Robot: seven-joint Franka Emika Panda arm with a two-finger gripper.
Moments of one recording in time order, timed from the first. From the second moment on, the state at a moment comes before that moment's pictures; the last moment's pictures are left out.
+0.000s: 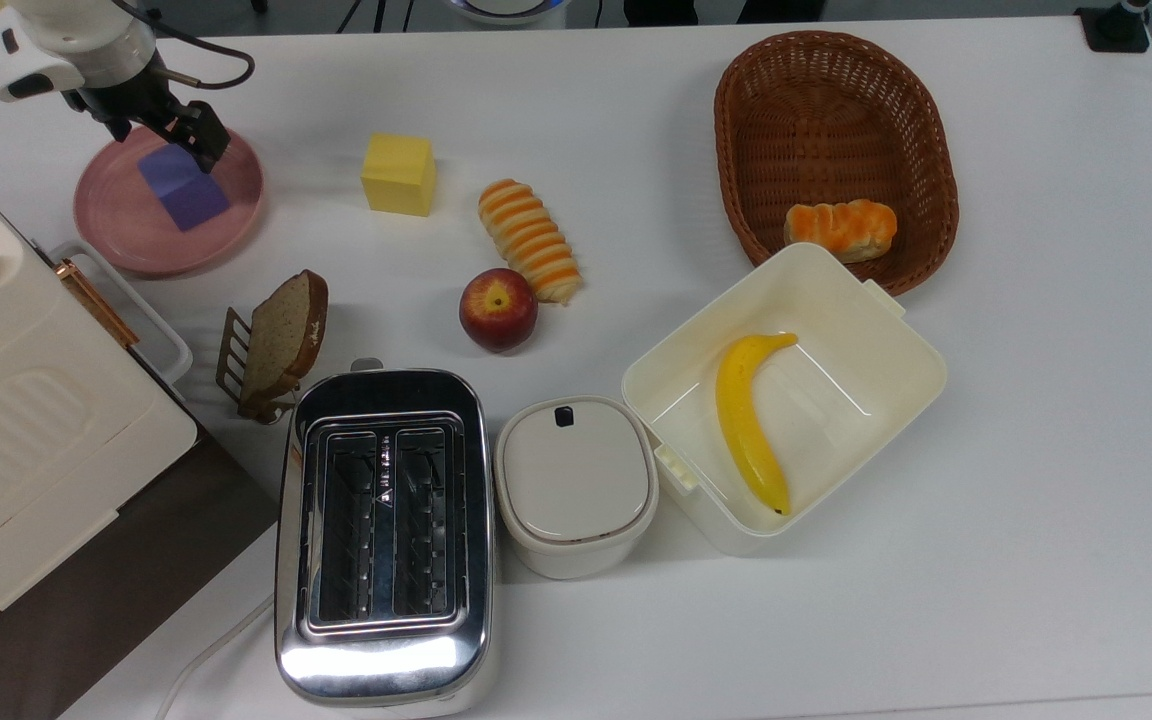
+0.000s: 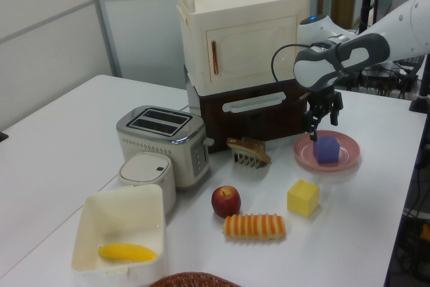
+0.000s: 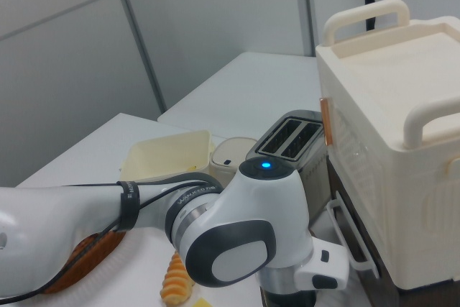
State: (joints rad) arm -0.44 0.18 -0.07 -1.92 -0.15 2.04 -0.11
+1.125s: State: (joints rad) arm -0.33 0.11 0.07 -1.66 -0.12 1.79 0.04
